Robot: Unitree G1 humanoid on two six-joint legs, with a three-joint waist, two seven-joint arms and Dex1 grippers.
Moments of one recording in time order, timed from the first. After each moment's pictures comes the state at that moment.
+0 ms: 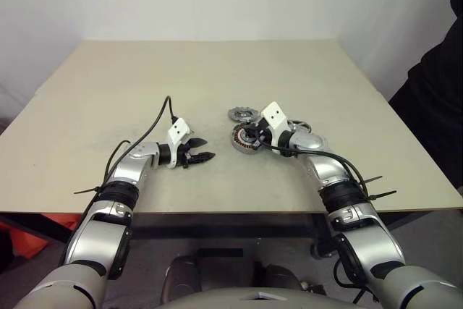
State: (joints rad) left arm -0.62 0.34 -0.09 0.76 -0.11 0.03 -1.09; right arm -0.61 -0.27 0.15 0.45 0.04 0.28 0.69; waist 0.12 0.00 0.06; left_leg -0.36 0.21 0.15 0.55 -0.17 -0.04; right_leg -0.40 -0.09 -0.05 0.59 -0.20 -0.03
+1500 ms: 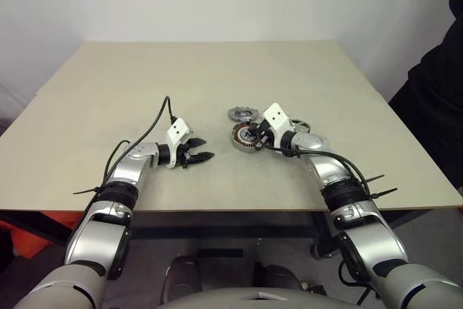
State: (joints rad) left arm -0.62 0.34 -0.09 0.76 -0.11 0.03 -1.07; right arm -0.62 -0.29 0.16 0.48 0.00 0.24 0.66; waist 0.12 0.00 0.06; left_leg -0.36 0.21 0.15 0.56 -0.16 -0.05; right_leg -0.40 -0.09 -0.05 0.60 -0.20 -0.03
